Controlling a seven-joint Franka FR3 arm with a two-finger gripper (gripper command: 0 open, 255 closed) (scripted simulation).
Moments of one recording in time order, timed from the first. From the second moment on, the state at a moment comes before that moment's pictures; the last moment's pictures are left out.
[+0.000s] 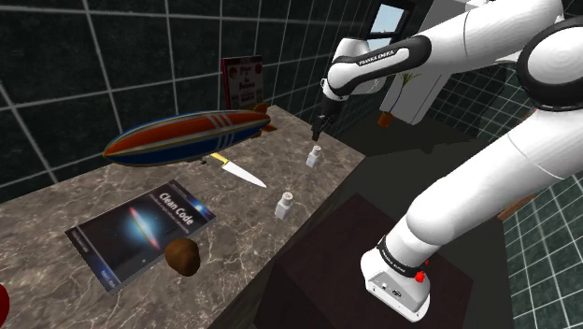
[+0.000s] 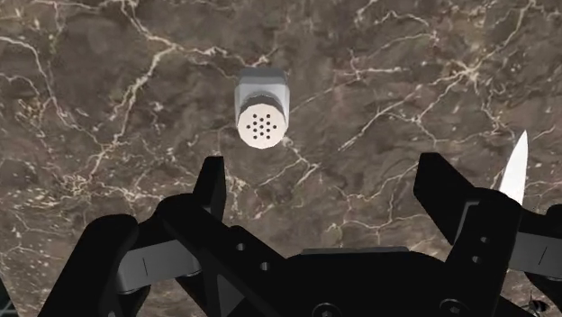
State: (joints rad) arm -0.12 -0.21 -0.13 -2.44 -0.03 2.22 -0.38
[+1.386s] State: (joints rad) arm -0.14 -0.01 -0.15 -2.44 0.00 2.41 -0.43
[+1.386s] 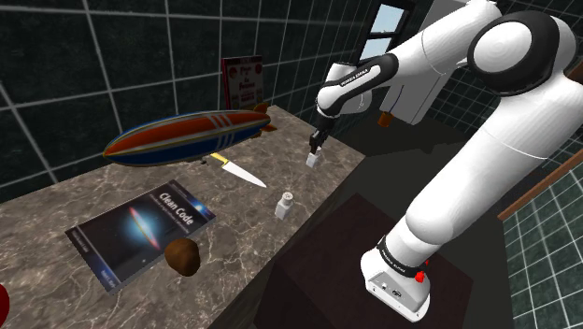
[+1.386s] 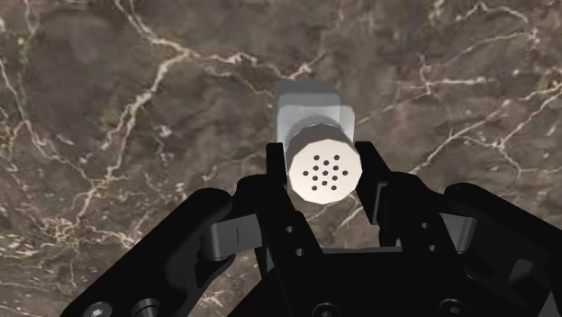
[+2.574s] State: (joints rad) arm -0.14 -0.10 -0.15 -2.39 -0.02 2.27 -0.42
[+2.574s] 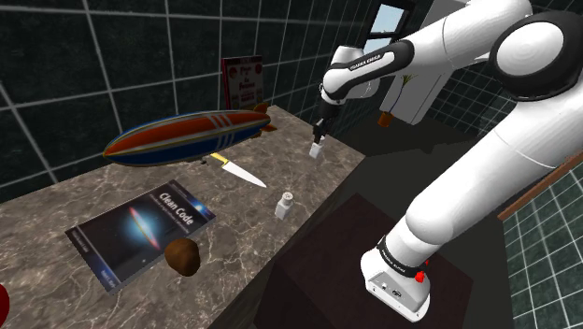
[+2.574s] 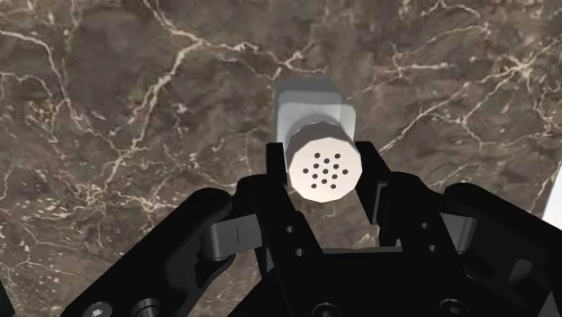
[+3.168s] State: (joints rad) arm -0.14 -0.18 -0.15 -2.33 -0.03 2.15 -0.41
